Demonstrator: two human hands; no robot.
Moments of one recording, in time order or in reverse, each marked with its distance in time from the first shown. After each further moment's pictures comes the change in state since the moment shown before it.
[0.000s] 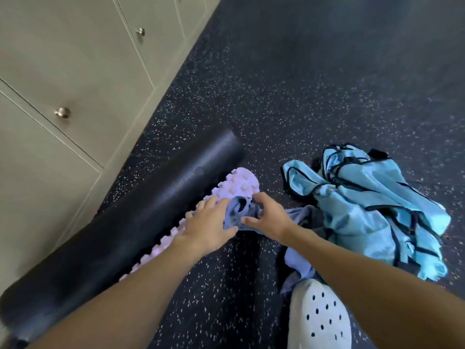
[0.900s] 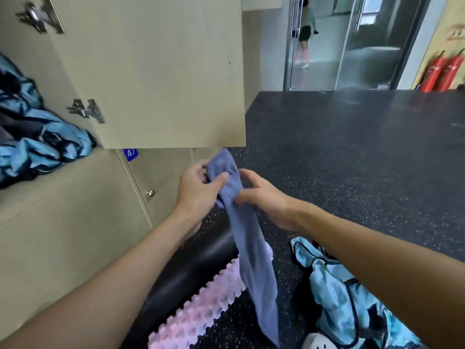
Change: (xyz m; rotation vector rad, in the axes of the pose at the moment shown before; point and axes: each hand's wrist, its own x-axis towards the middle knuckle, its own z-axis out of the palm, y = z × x) left_hand -0.160 0.030 -0.276 -1.234 0.739 0.208; right_hand -0.129 -0.281 -0.107 0.353 -0.131 -0.325
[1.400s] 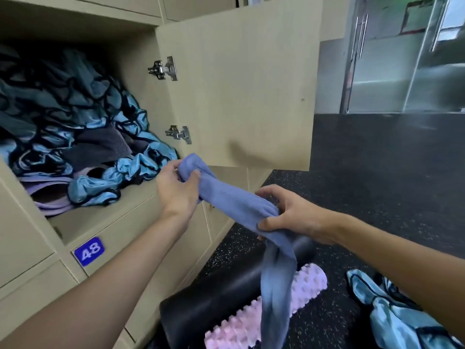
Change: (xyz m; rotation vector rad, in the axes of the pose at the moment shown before) left_hand -0.017 0.065 -0.148 0.234 0.562 0.086; right_hand -0.018 -0.061 0.062 -0.177 -0.235 -0.144
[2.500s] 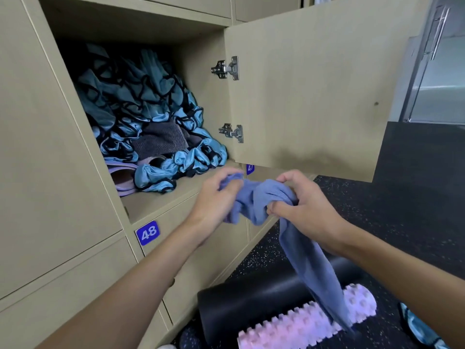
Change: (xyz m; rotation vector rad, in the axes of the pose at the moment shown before) left_hand -0.016 0.012 -0.063 -0.005 -0.325 -0.073; right_hand 0.023 -0.055 0.077 0.021 0.196 -0.332
